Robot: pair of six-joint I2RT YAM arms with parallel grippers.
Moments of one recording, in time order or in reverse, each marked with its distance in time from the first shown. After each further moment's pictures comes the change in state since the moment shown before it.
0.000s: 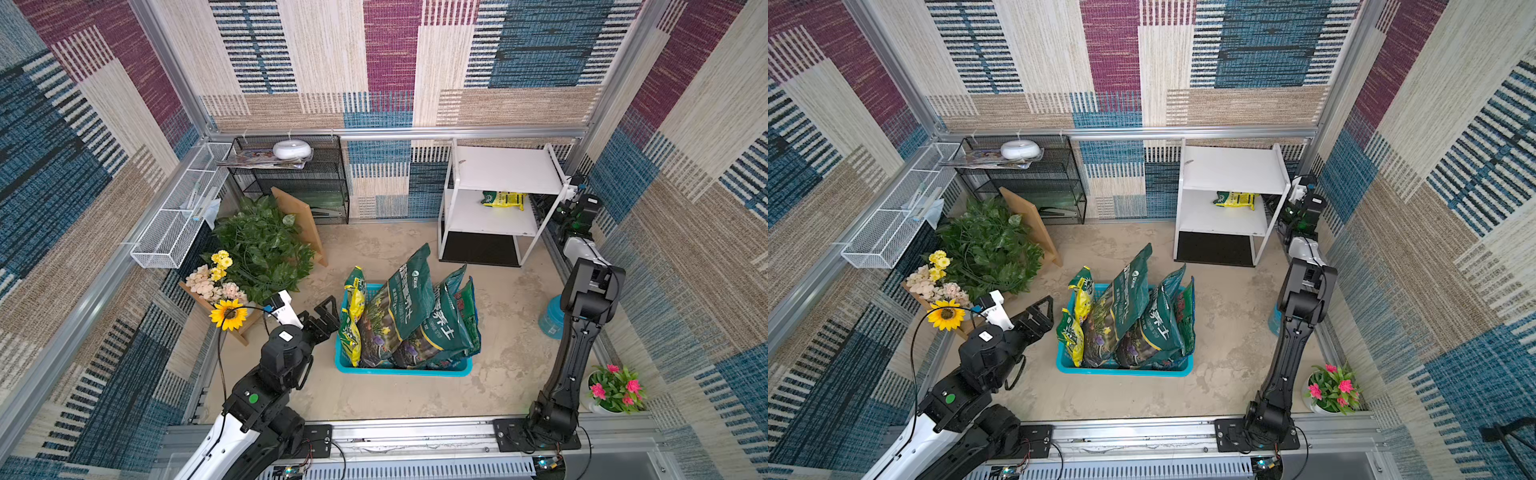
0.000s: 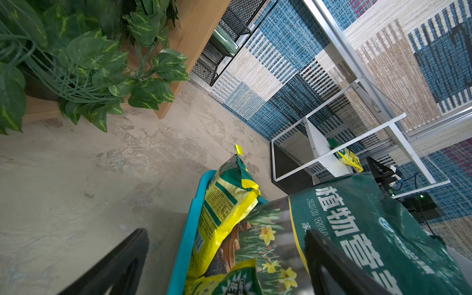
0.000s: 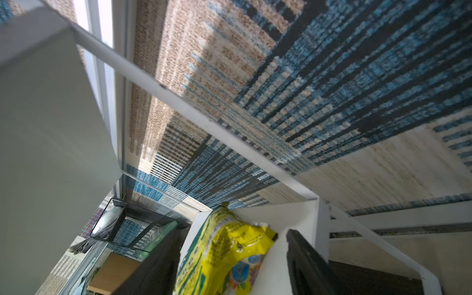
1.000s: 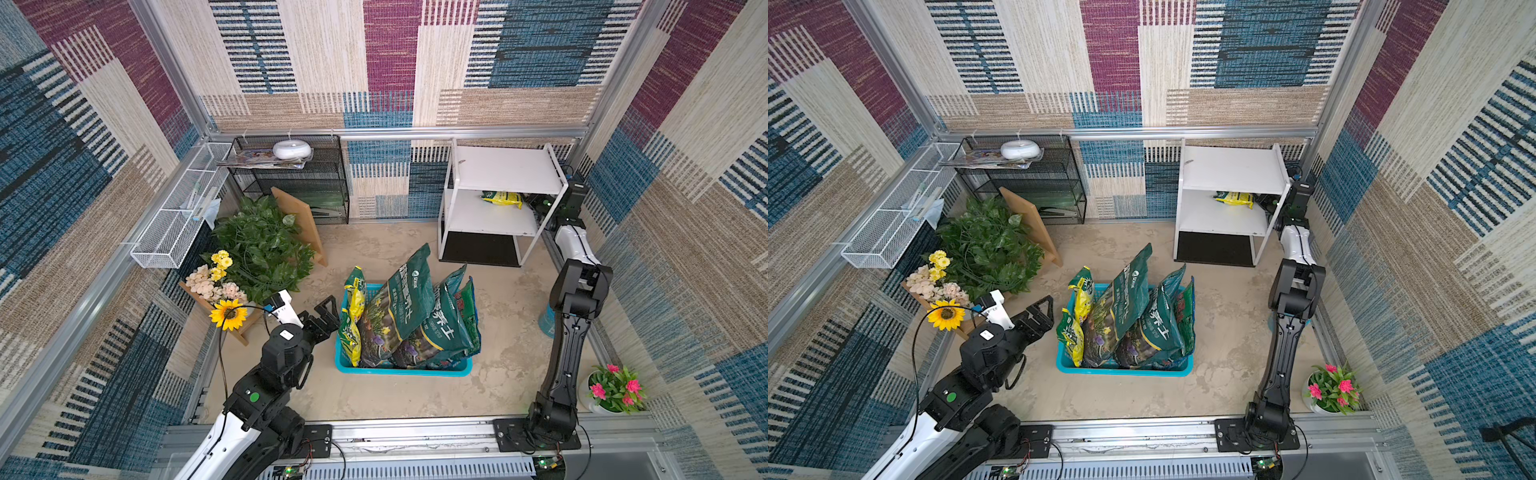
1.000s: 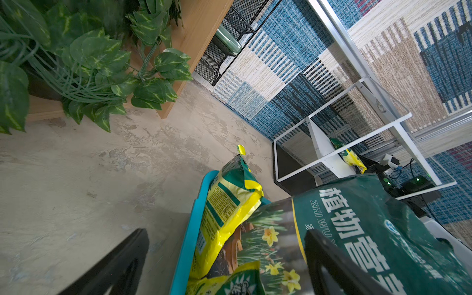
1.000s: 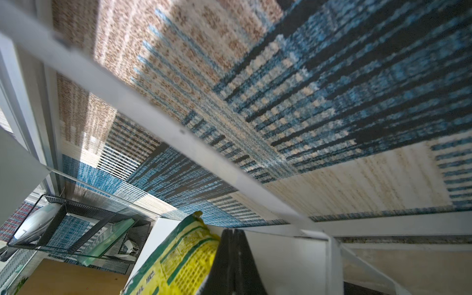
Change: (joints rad) left arm 0.007 0.009 0.000 0.001 0.000 0.000; right arm 0.063 0.084 0.271 -0.389 0.098 -0.276
